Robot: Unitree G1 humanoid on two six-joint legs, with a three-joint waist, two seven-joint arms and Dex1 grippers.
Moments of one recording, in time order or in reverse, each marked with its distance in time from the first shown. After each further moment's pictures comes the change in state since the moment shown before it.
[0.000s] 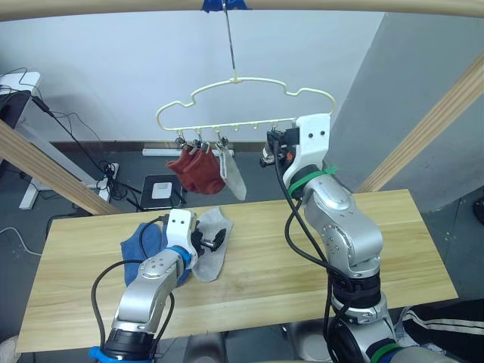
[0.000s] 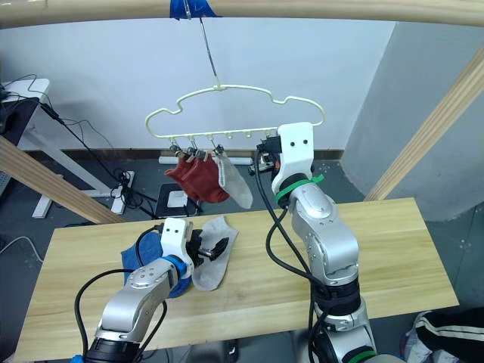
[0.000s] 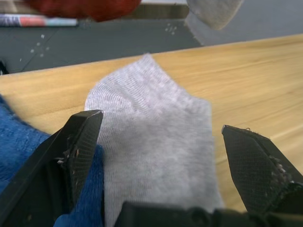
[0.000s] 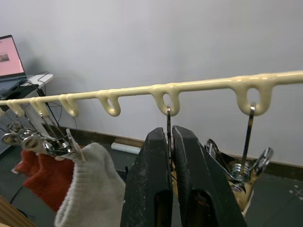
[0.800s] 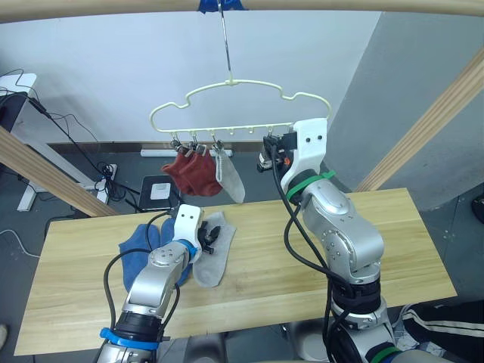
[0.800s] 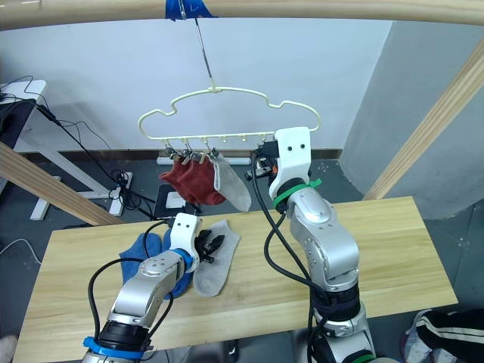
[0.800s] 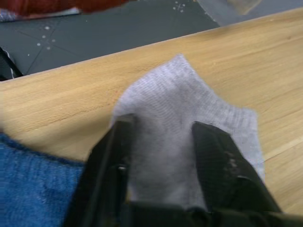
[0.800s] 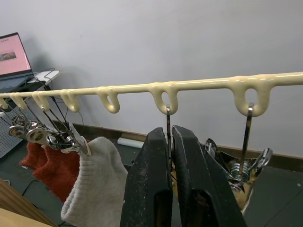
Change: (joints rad) left arm -0.068 0.015 -0.052 0.071 0.105 0.030 -0.039; right arm 0.024 0.013 0.016 -0.043 0.020 0.044 -0.005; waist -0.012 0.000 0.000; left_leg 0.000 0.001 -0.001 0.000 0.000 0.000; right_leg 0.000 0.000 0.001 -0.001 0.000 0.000
